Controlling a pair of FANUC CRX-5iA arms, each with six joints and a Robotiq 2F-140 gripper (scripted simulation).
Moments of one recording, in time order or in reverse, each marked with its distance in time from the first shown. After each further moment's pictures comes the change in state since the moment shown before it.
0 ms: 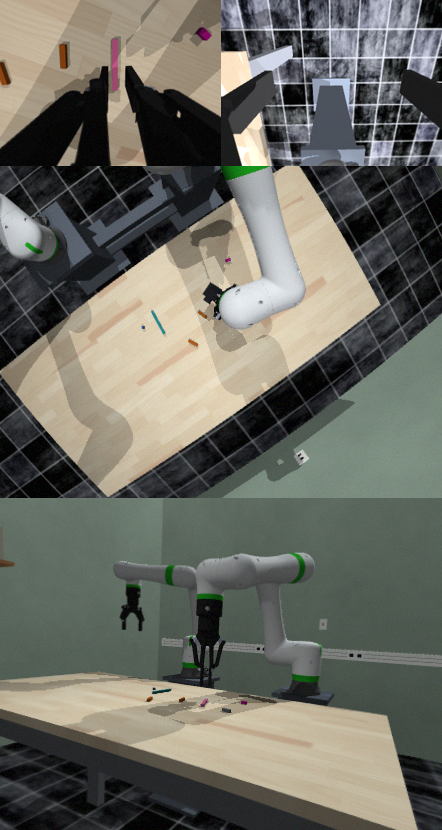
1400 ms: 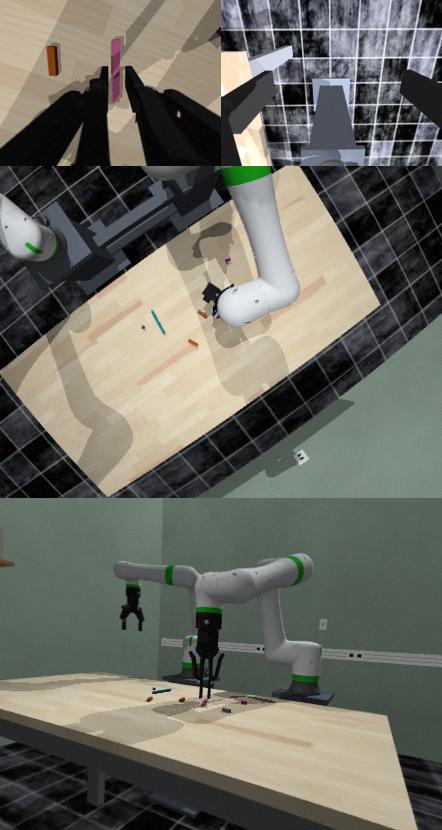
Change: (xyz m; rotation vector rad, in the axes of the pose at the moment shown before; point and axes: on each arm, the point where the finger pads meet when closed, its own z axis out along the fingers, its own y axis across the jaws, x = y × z) left arm -0.001 0.000 0.045 0.000 0.000 0.000; right arm 0.000 0.000 0.000 0.000 0.000 0.000
